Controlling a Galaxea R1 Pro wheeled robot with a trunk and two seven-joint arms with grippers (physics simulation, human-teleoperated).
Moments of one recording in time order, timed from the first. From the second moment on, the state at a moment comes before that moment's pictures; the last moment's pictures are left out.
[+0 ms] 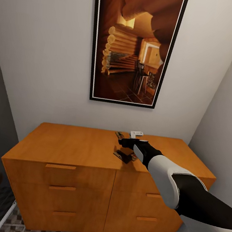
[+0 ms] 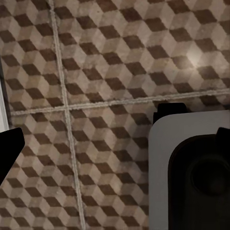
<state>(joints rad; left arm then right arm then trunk) -0.13 0.14 -0.04 0.07 0.00 -0.33 0.00 -1.30 0.17 0.01 -0.03 0.07 0.18 0.09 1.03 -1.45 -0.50</state>
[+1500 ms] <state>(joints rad) -0.13 0.14 -0.04 0.07 0.00 -0.33 0.00 -1.30 0.17 0.01 -0.03 0.07 0.18 0.09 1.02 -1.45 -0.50</state>
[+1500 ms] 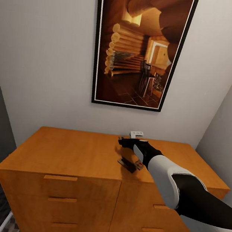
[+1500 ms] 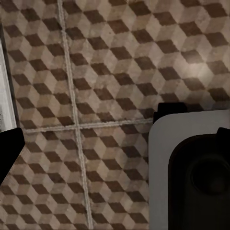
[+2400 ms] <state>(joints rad) -0.13 0.14 -0.04 0.07 0.00 -0.33 0.00 -1.30 0.17 0.01 -0.03 0.07 0.18 0.09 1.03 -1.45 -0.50</state>
